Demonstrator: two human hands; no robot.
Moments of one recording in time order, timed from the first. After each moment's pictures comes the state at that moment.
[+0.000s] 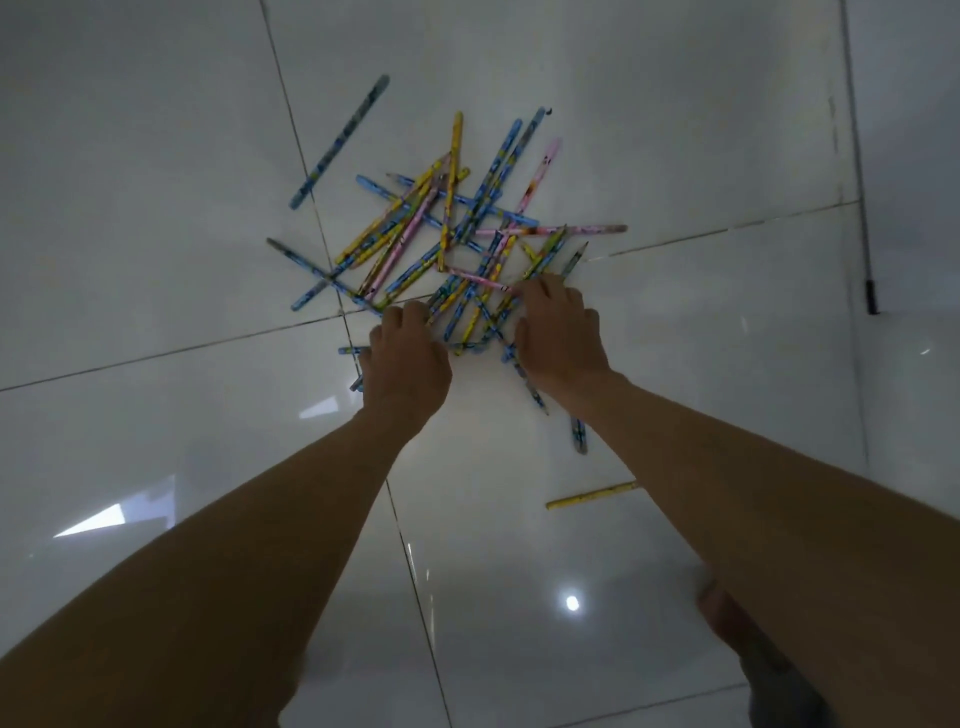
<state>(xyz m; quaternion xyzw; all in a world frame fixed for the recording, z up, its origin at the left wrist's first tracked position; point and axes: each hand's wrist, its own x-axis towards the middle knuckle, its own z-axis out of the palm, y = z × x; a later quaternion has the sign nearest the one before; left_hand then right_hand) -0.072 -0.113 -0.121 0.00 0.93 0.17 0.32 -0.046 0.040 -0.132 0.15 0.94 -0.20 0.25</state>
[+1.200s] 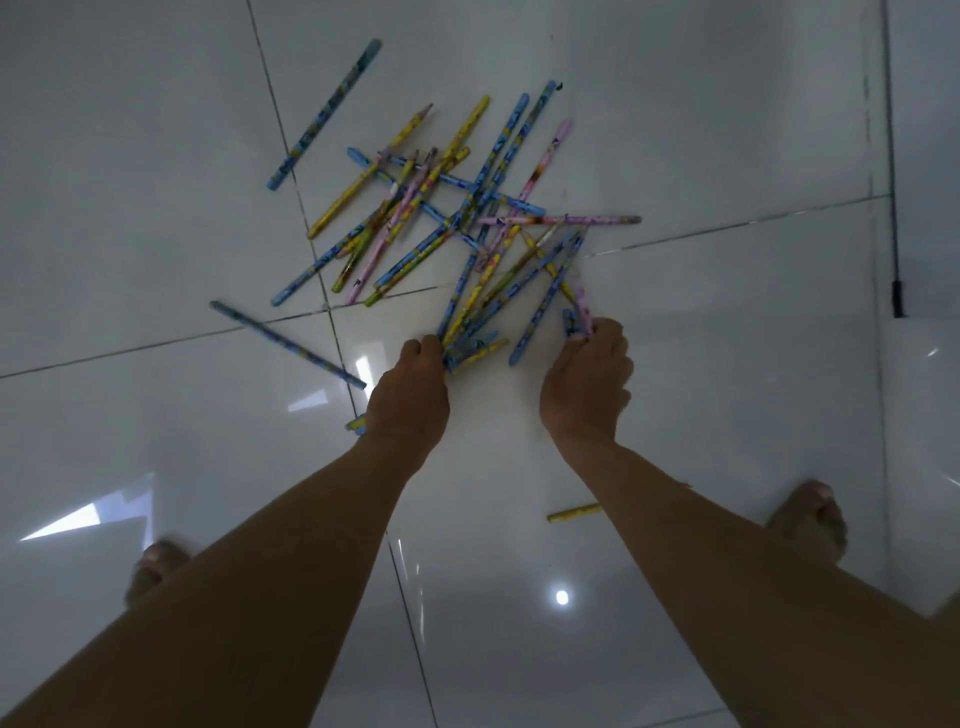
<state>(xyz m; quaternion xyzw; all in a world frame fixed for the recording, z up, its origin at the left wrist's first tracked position) -0.045 -0.121 -0.165 0.08 0.92 0.14 0.35 -0.006 0.021 -0.163 0.47 0.84 -0.23 0.13</state>
